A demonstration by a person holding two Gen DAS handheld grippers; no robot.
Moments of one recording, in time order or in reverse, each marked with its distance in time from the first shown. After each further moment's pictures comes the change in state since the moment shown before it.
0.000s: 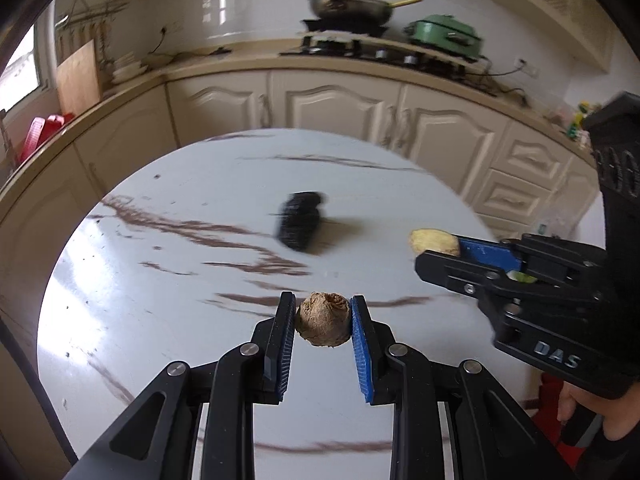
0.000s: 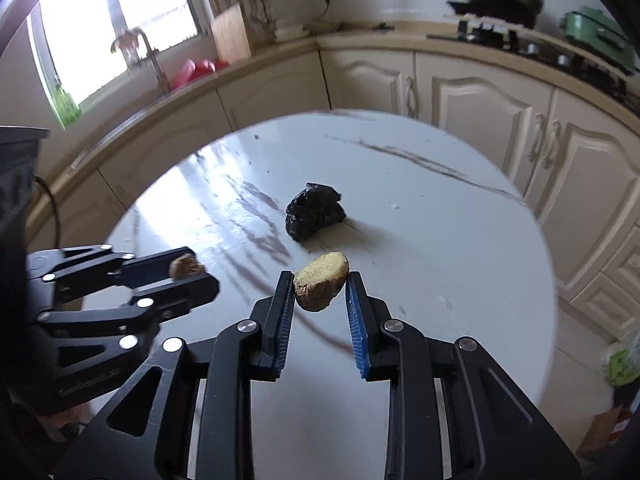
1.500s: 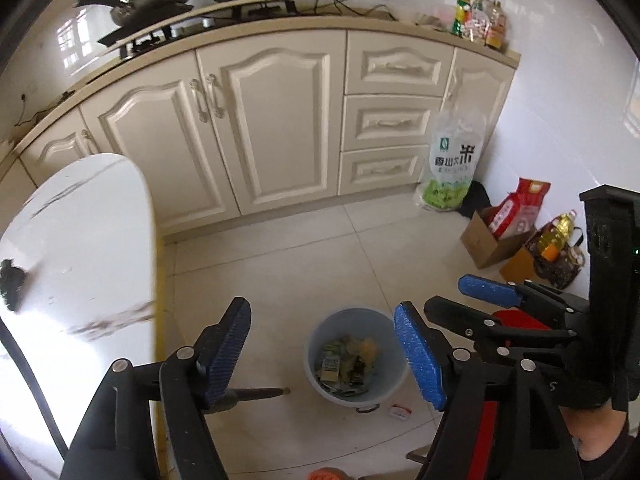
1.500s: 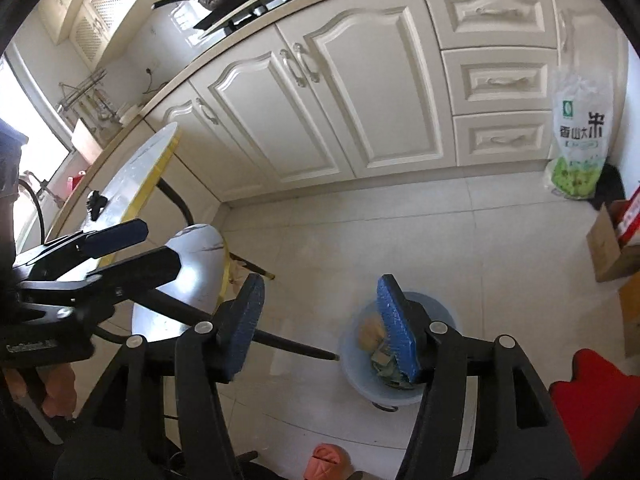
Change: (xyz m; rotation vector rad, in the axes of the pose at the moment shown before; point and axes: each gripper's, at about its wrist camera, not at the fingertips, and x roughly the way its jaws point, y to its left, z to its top) left arm 0.129 -0.293 0.030 0.331 0.107 -0.200; right arm -0.133 -0.247 -0.222 0.542 -0.077 -0.206
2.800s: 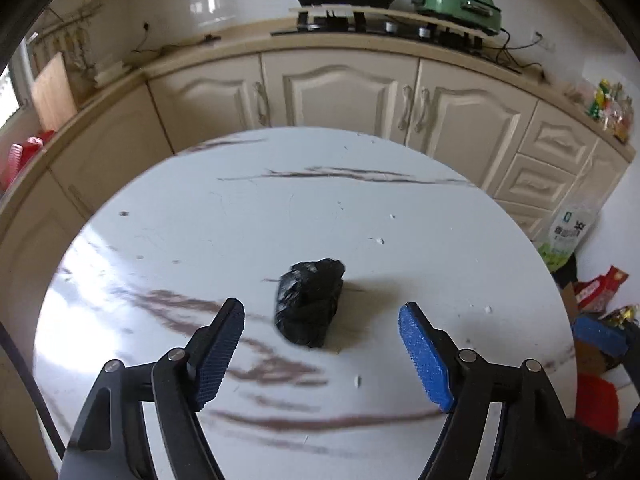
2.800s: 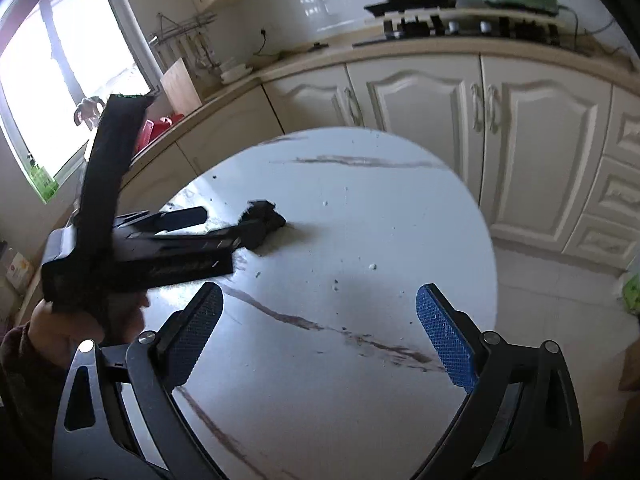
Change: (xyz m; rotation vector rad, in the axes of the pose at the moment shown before) left arm -0.096 0.285 -0.087 -0.283 0.001 0.228; right arm 0.092 0.290 0.057 -0.300 0.031 0.159
